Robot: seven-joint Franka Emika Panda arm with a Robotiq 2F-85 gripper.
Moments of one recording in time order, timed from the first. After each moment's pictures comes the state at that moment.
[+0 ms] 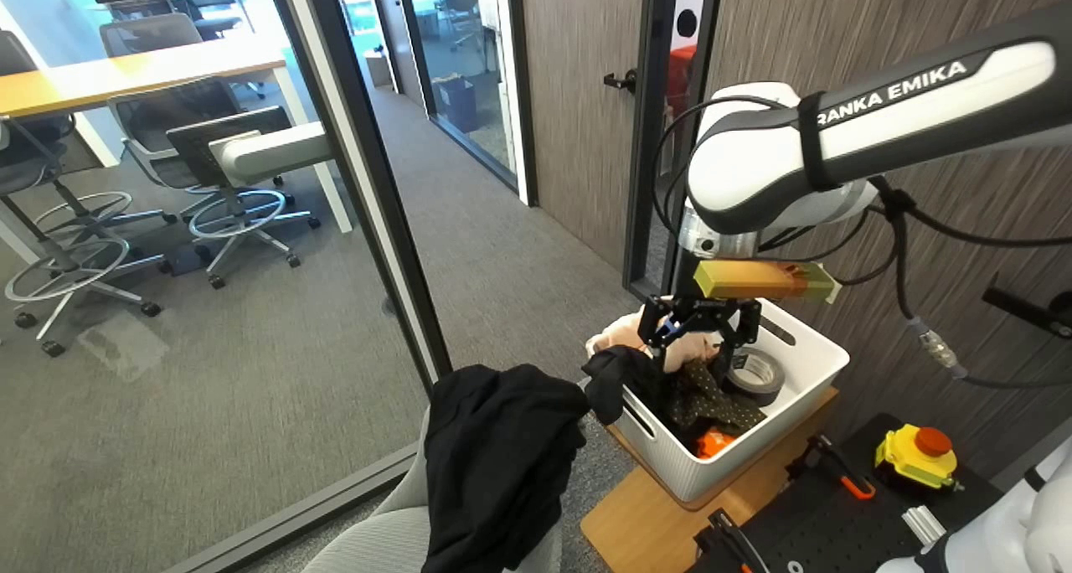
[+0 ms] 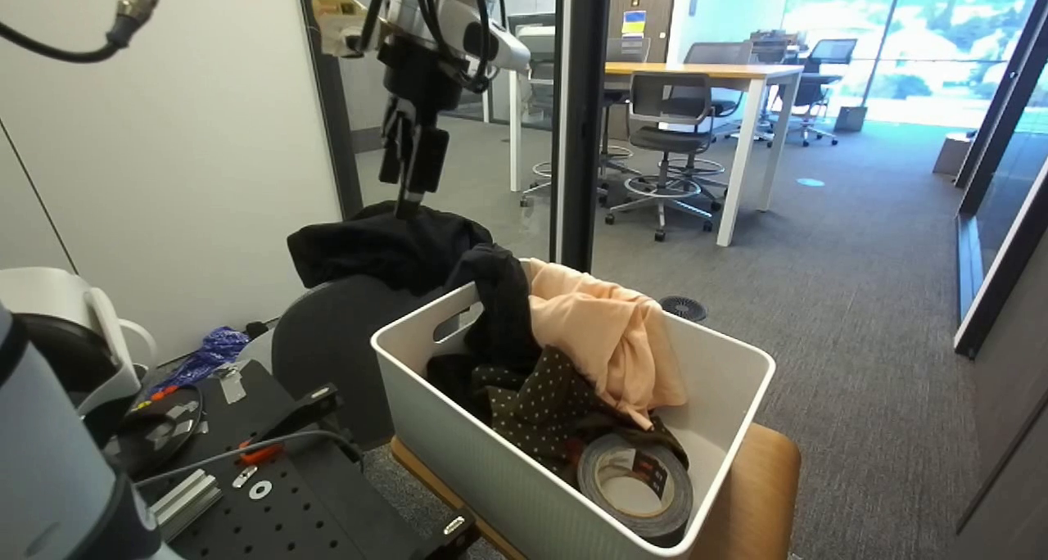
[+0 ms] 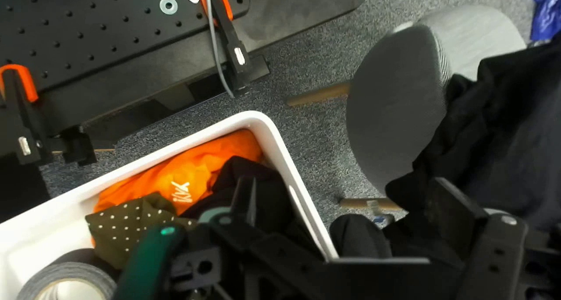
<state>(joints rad) 0.05 -0.38 0.11 -2.62 0.36 2.04 0.32</state>
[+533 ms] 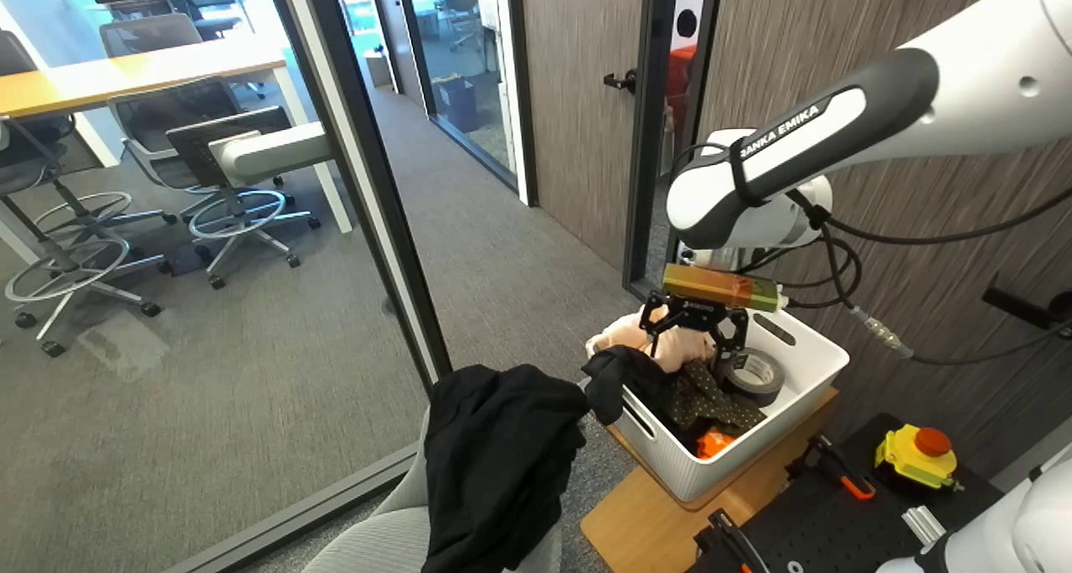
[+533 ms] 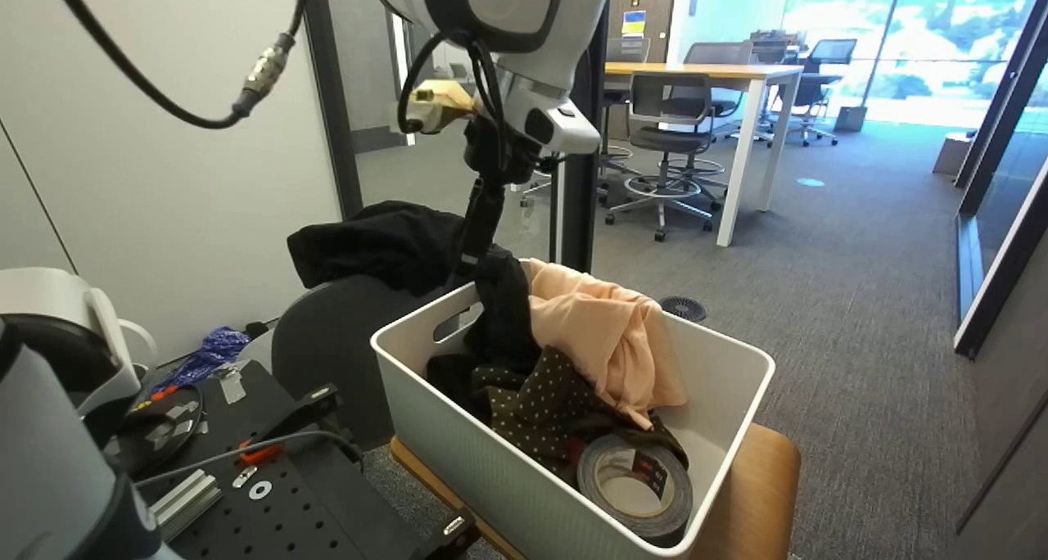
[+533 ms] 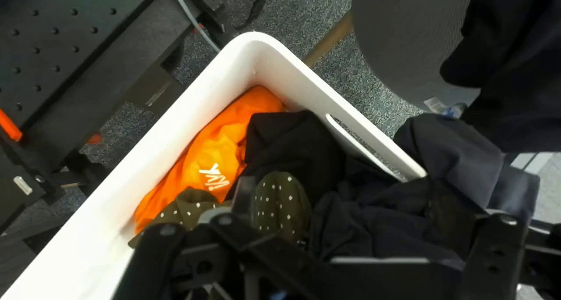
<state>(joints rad) -0.02 -0.10 0.06 -2.56 0.37 2.24 0.57</state>
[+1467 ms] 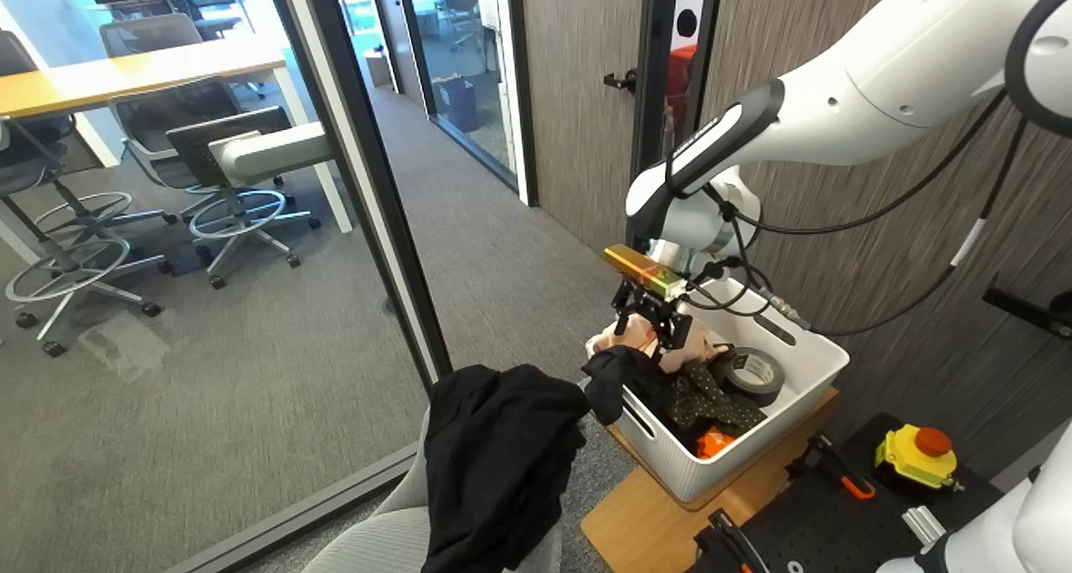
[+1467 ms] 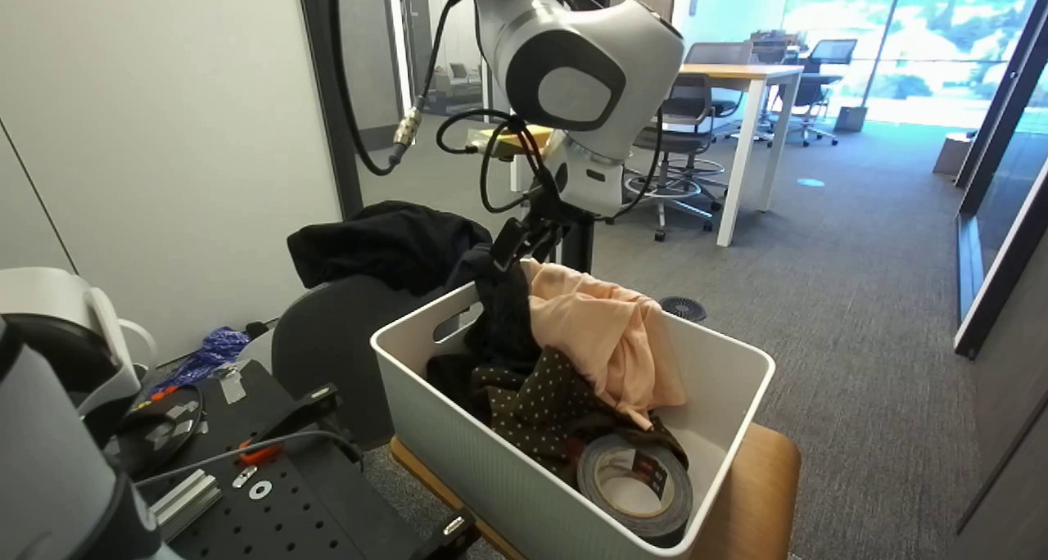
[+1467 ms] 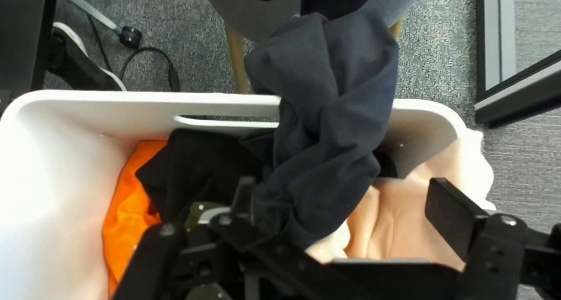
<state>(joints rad) -0.01 0.25 0.02 -2.31 0.63 2.33 1.00</state>
